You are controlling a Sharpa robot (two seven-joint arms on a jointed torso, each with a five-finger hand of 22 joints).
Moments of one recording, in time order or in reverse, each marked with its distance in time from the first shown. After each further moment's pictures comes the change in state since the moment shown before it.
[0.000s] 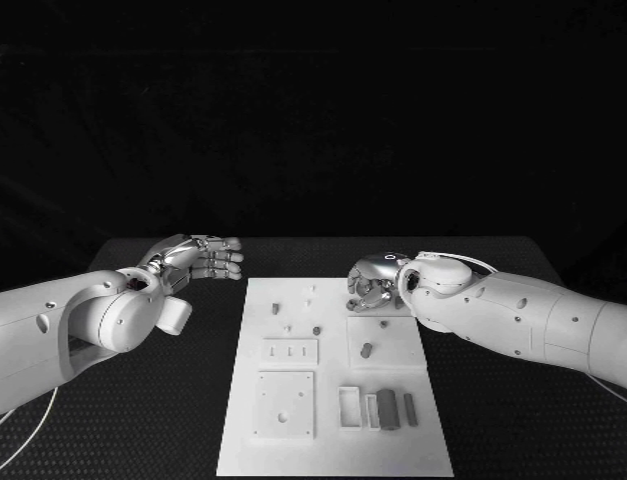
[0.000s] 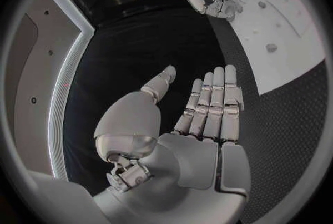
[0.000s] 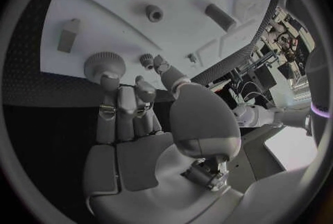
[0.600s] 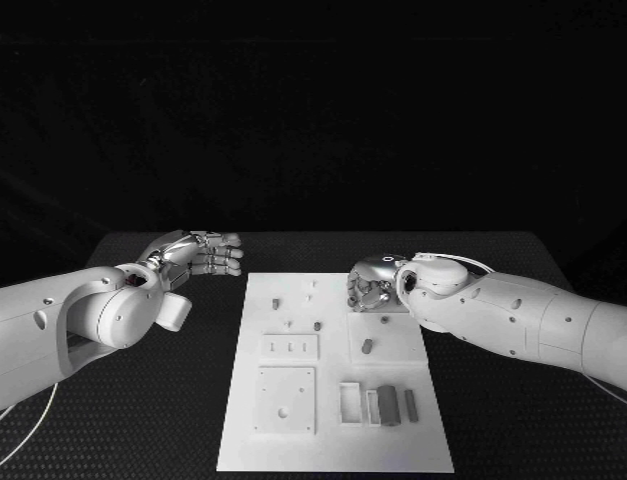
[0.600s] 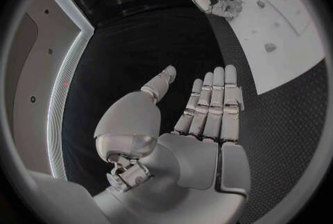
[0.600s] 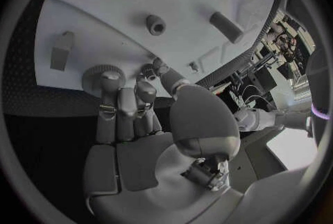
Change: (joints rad) left arm 0.003 -0.002 0.004 0.004 -0.002 0.004 -0.001; left_hand 0.000 0.000 0.000 0.000 0.000 0.003 0.004 -0.004 -0.002 0.000 0.000 -0.004 -0.002 0.001 -0.002 -0.004 0.002 -0.007 0.004 -0.004 0.000 0.000; right arm -0.013 0.015 0.001 -0.023 -0.013 0.016 -0.001; right_hand -0.016 0.016 0.017 0.000 0.000 0.016 -0.004 0.000 0.002 0.008 -0.001 0.004 0.002 0.013 0.000 0.013 0.012 -0.002 0.000 -0.007 0.018 0.000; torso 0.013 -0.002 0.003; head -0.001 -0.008
